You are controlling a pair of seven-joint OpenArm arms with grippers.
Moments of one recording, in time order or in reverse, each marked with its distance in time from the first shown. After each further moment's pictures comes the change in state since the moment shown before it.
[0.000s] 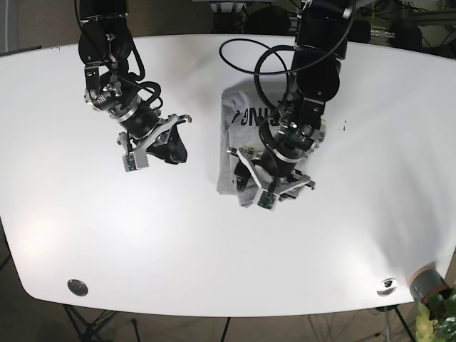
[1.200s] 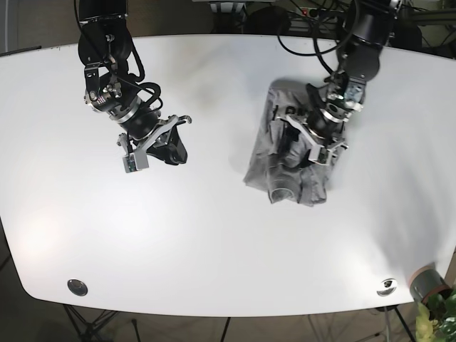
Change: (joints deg) left arm 8.5 -21.6 0.9 -23.4 -21.6 -6.6 -34.6; right arm 0.4 0.2 -0.1 0.0 0.1 0.0 0.0
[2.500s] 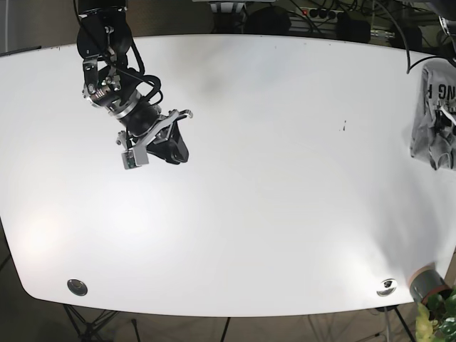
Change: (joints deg) left arm -8.4 -27.9 -24.7 -40.1 7.4 -28.3 2.6; right arm -2.3 0.2 0.0 4.9 0.0 0.0 0.0
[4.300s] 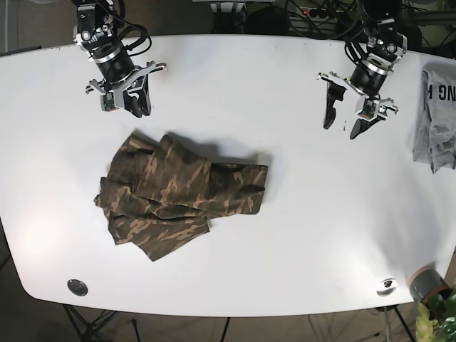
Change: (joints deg) left arm 32.2 42.2 -13.3 68.7 12.3 6.6 -4.5; right arm -20.3 -0.5 8.2 3.0 -16.7 0.9 16.5
